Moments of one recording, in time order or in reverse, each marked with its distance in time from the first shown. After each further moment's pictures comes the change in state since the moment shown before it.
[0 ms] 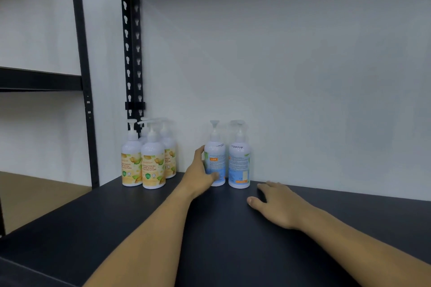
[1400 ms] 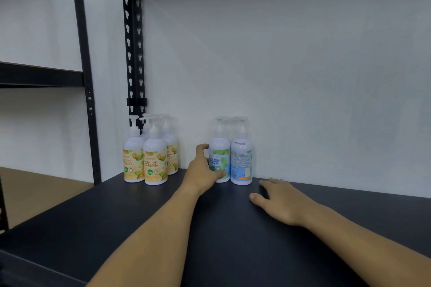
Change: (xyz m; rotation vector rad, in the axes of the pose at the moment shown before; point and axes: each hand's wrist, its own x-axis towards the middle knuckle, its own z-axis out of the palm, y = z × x) left_hand -0.003 0.009 0.006 0.042 0.105 0.029; right_hand 0.002 0.001 0.000 -0.003 0.008 -0.004
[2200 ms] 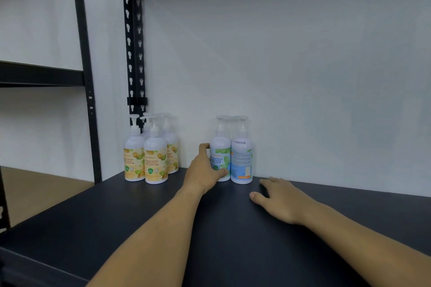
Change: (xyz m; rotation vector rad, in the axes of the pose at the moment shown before) left_hand 0.004 -0.004 0.006 0.106 0.032 -0.006; right_hand -0.003 -0.002 -0.002 -0.001 -0.003 -0.002
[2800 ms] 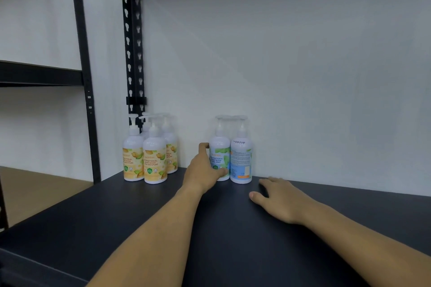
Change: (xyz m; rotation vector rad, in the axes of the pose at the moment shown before) left_hand 0.000 0.001 0.001 0.028 0.007 -0.006; right_hand 0.000 0.000 0.000 0.002 0.015 -0.001
